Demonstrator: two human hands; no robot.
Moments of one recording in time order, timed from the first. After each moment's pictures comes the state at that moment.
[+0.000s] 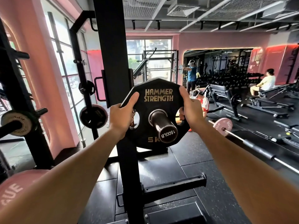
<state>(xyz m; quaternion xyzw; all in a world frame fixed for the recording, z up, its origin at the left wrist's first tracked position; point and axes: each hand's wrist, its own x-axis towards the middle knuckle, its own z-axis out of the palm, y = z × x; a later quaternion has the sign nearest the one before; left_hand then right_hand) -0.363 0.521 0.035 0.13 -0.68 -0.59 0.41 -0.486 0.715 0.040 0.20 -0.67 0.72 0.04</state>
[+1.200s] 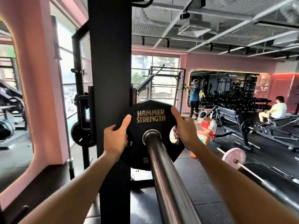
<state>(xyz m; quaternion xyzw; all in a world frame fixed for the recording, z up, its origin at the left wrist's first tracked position) -0.599 0.340 0.015 0.16 -0.61 -0.62 0.46 -0.729 0.530 0.054 0.26 -0.67 0.69 0.04</state>
